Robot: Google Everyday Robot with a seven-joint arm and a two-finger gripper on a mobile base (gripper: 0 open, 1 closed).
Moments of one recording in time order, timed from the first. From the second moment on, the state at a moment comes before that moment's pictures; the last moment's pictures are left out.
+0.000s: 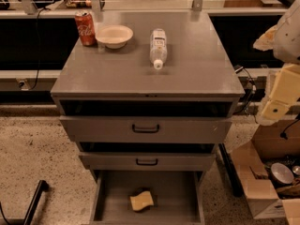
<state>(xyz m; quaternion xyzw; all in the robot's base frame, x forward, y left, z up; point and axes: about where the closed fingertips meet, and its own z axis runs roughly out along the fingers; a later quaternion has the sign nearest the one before) 0.438 -0.216 0.977 -0.60 0.78 -0.04 0.16</state>
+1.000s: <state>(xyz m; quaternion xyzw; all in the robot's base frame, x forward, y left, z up) 0.424 -0.161 0.890 -0.59 0.77 0.07 0.22</state>
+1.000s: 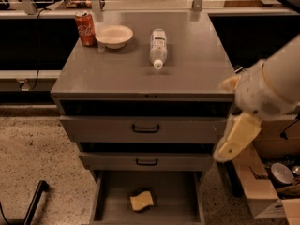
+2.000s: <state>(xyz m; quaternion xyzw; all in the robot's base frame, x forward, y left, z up) 0.409 -0.123 0.846 -0.59 0.76 0.14 0.25</state>
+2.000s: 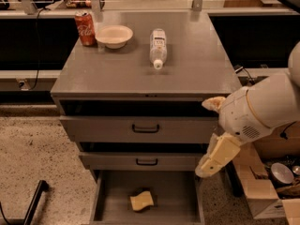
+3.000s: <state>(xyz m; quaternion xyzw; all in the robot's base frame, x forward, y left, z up) 0.388 -0.079 0.679 -0.61 0.69 0.22 0.32</state>
